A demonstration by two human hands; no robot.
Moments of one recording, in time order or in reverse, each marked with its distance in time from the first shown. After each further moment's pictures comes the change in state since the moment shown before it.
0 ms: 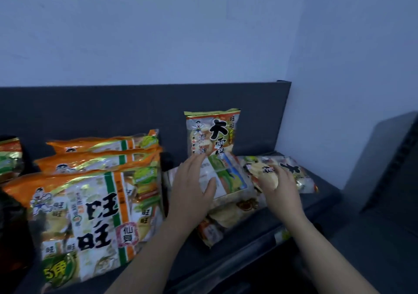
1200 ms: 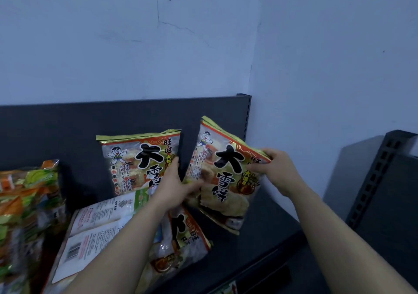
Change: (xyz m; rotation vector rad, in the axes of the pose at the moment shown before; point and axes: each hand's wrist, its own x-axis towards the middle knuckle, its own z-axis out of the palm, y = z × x) left_hand 0.148 0.049 0.167 -0.271 -0.312 -0.421; right_hand 0.210 0.084 -0.127 0.514 -0.195 -0.061
